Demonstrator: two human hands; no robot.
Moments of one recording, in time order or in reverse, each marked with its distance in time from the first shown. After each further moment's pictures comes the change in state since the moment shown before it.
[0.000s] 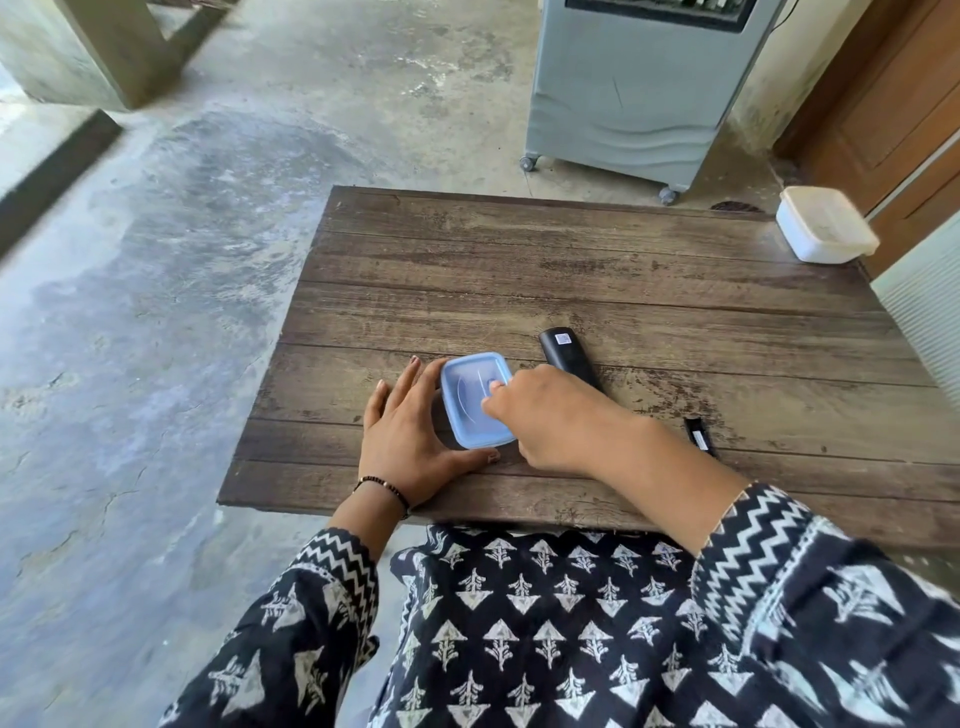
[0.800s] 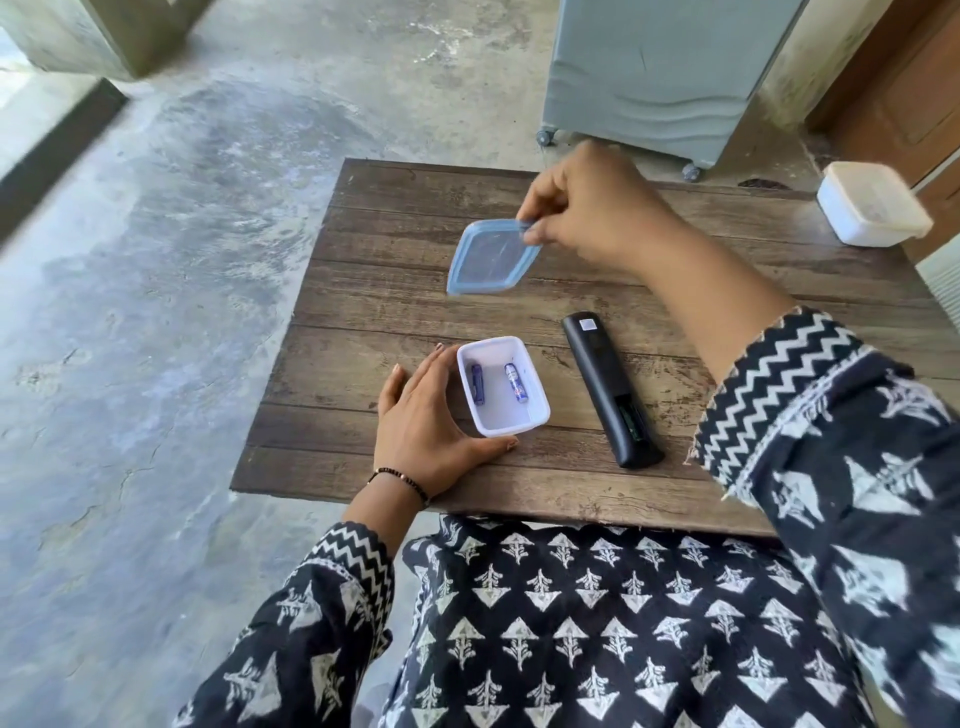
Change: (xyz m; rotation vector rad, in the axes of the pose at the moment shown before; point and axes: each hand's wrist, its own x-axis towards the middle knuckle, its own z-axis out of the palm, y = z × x) left_hand 0.001 0.007 -0.004 -0.068 0.039 -0.012; right_hand 0.058 0.084 -0.068 0.674 0.459 0.287
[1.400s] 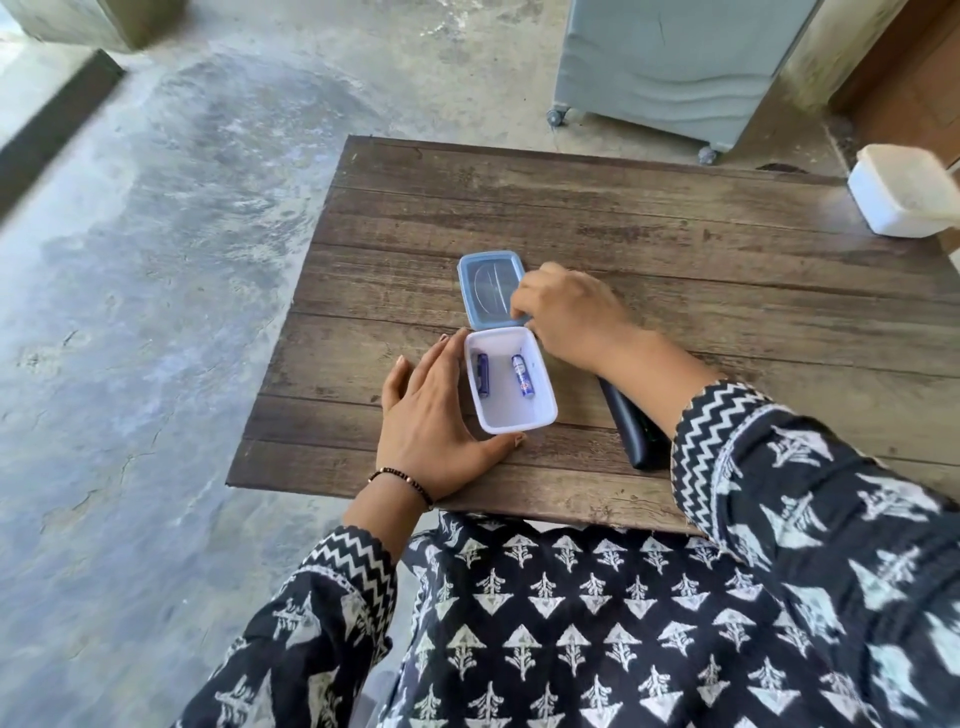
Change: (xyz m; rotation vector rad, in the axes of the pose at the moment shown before) left_hand 0.000 -0.004 0.002 0.091 -0.012 0.054; right_hand -0.022 0.048 0.098 -0.457 -0.161 -0.234
